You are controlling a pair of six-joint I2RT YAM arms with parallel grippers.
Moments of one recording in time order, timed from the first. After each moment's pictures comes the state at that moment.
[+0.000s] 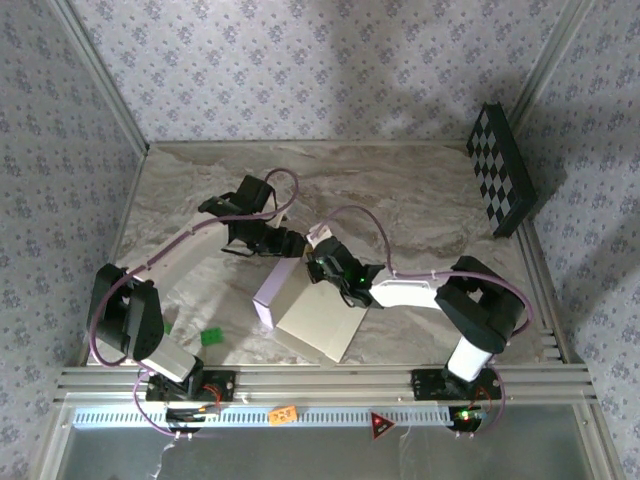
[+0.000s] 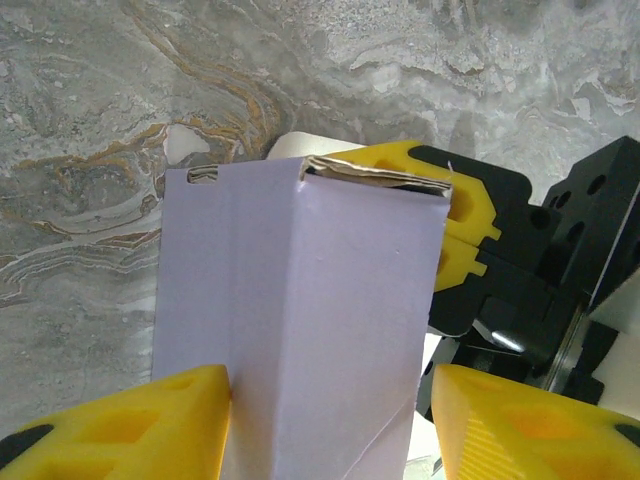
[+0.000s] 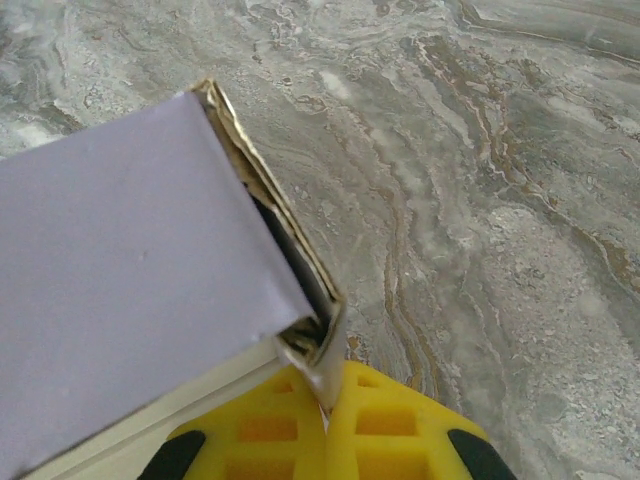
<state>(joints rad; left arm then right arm) -0.52 1.54 1.21 -0.80 0.48 -0.31 0.94 1.67 0.81 0.28 0.32 0.23</state>
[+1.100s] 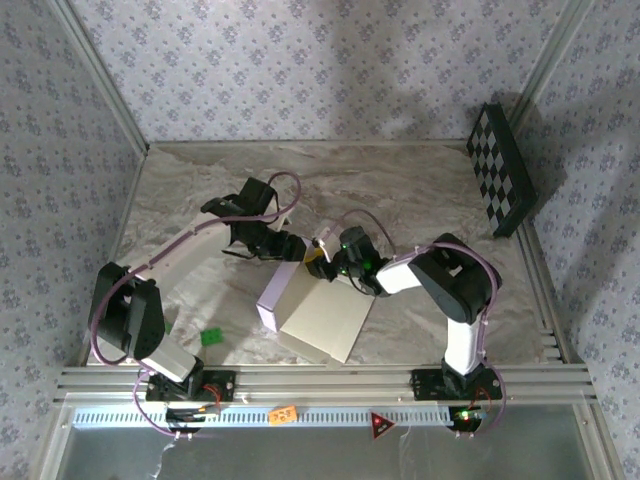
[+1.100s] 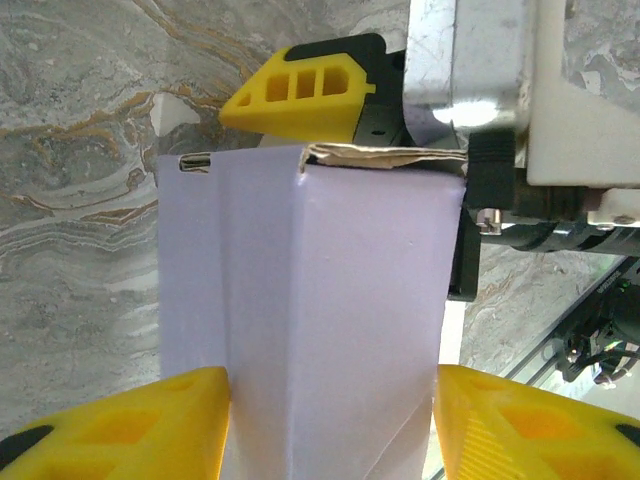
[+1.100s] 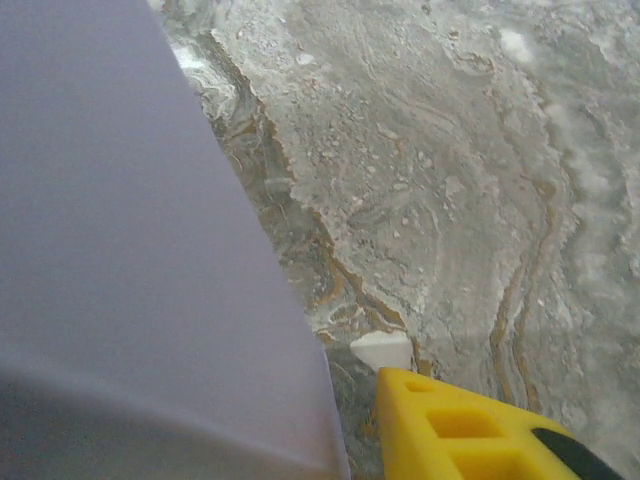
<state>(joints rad) -0.53 1.55 1.21 -0.83 0.48 -0.30 0.71 1.89 0.74 0.65 -0.32 -0.02</state>
